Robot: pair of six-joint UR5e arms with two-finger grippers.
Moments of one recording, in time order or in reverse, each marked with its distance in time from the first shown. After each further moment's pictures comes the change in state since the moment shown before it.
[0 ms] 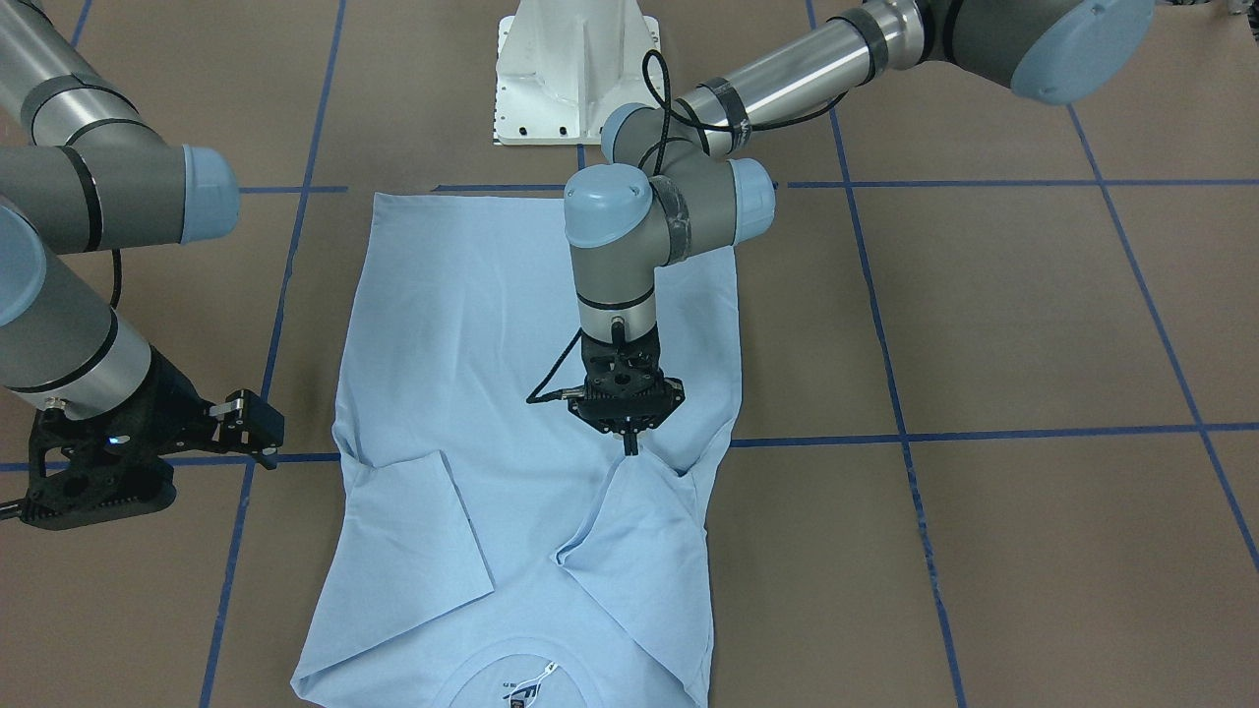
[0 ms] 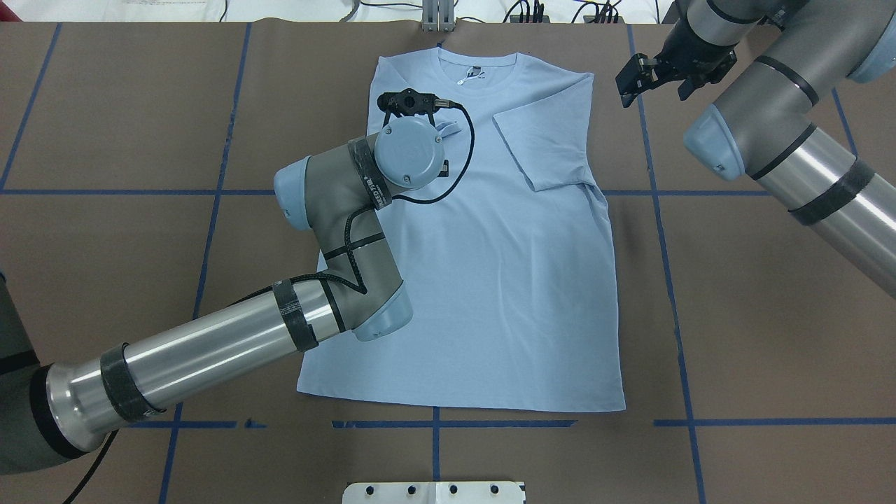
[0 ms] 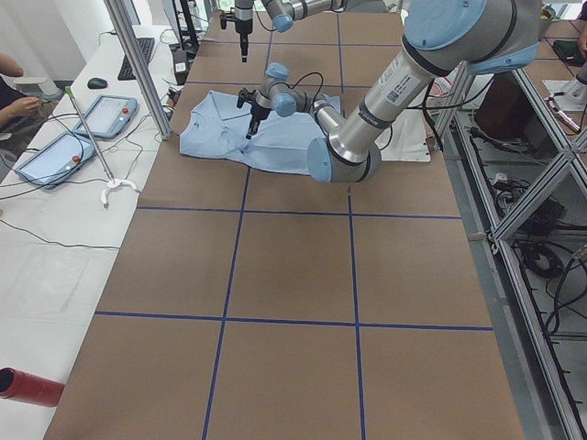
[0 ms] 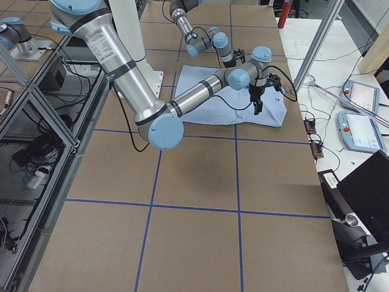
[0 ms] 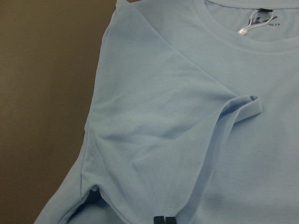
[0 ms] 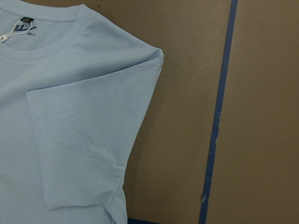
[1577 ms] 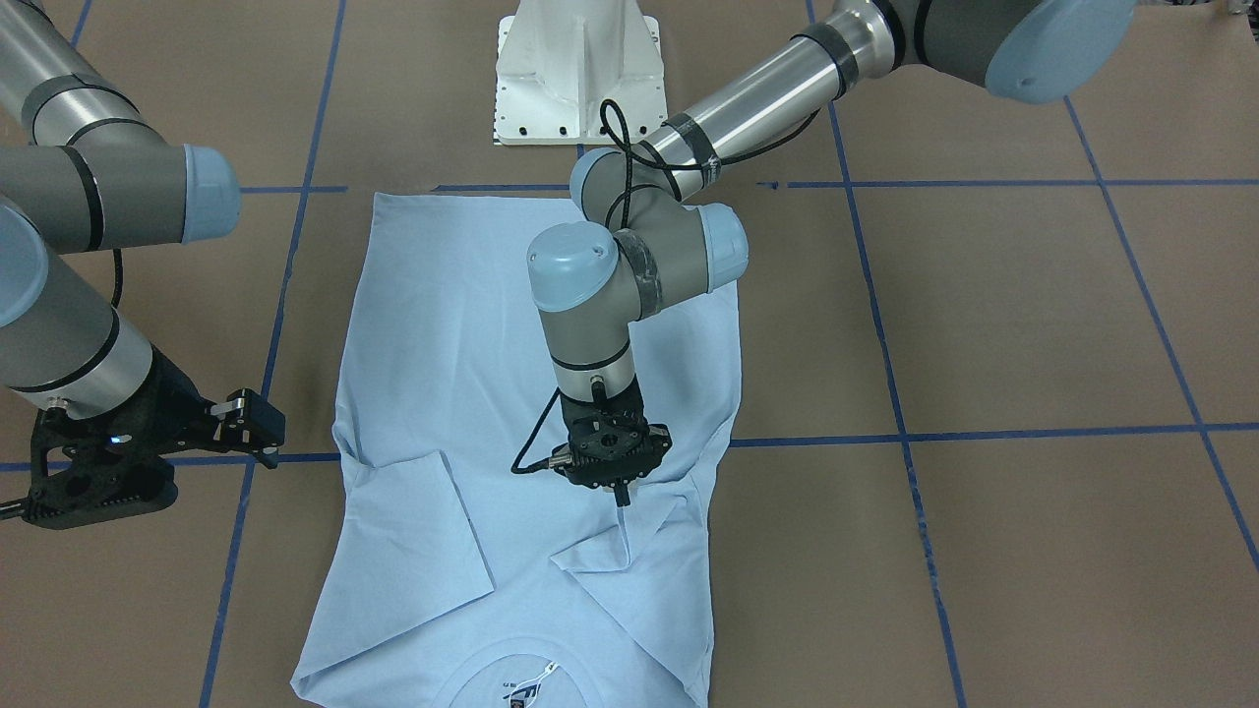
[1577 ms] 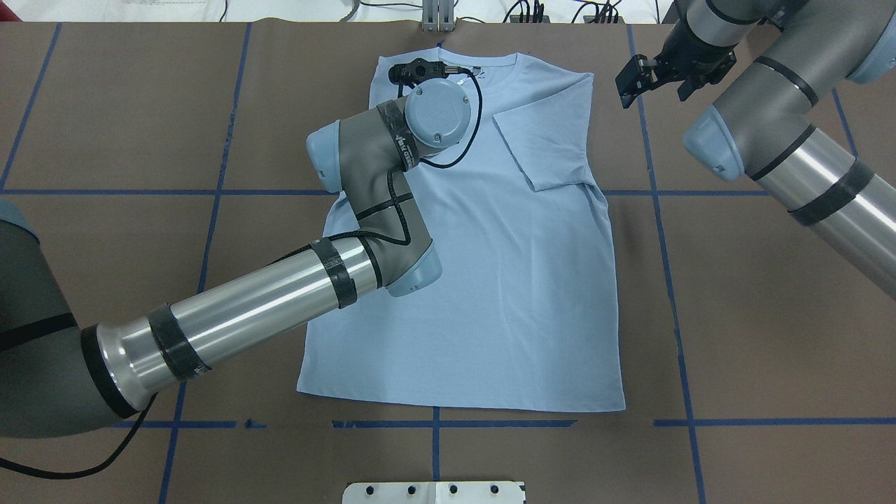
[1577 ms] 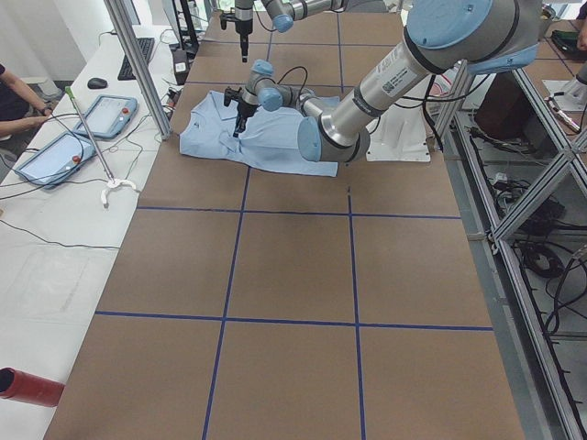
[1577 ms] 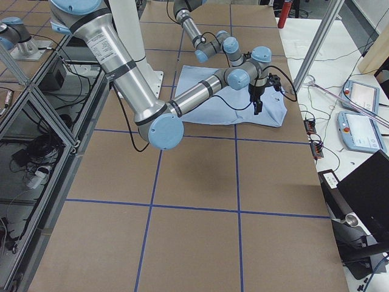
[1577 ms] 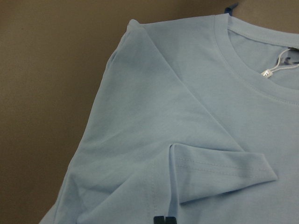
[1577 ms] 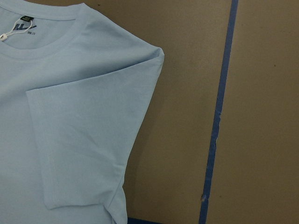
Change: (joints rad) left arm -0.045 -0.144 0.235 -0.049 -0.004 -0.080; right arm -0.001 0.000 0.000 -0.001 -0.001 -0.004
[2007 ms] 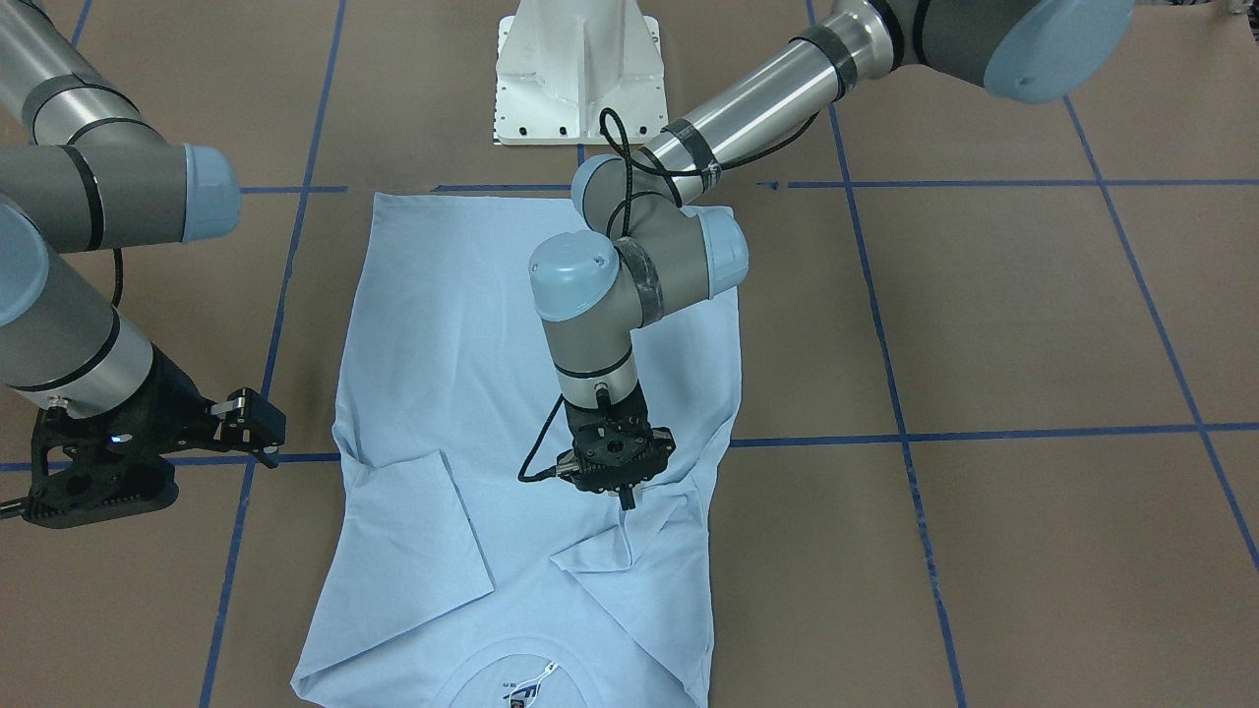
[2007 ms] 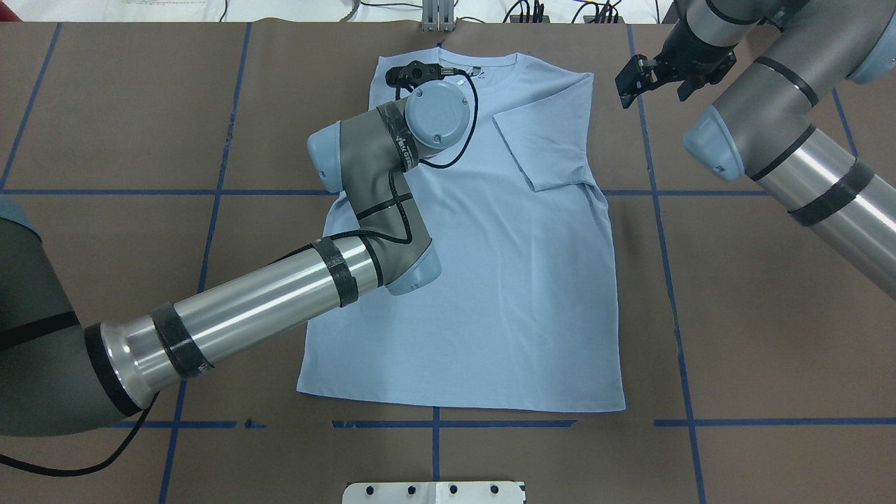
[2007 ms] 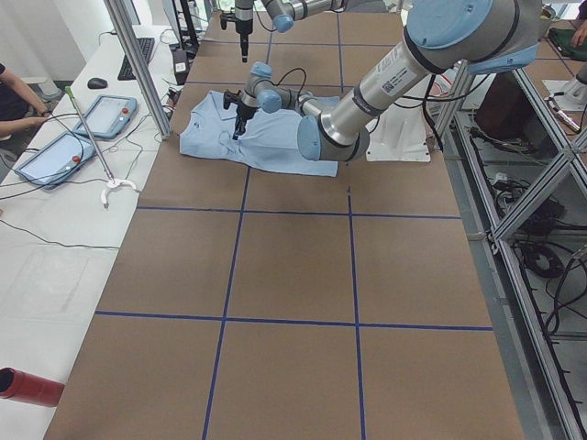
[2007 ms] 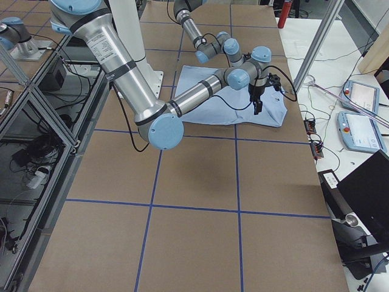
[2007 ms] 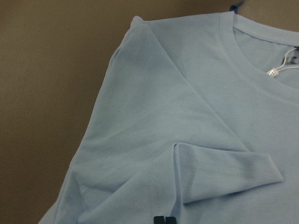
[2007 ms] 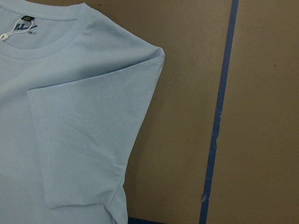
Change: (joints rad) left arm -0.001 -0.017 0.053 -0.009 0.002 -0.033; right arm 0.000 -0.001 0.001 0.000 0.000 0.000
